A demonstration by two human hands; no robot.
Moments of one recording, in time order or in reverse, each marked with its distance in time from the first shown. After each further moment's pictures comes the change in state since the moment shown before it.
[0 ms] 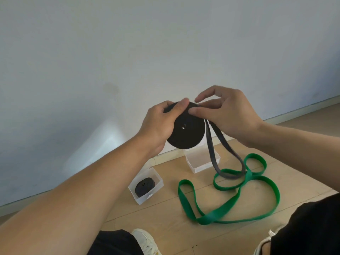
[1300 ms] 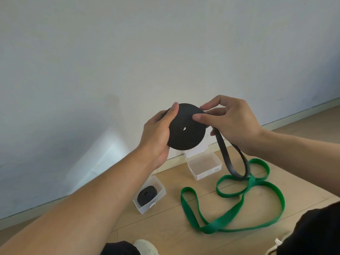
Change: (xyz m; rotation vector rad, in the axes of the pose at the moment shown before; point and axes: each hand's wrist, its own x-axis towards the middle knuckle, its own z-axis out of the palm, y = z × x) left_hand -0.004 0.004 0.003 -0.256 0.042 -0.112; right_hand 0.003 0.007 -0.008 0.036 0.085 0.028
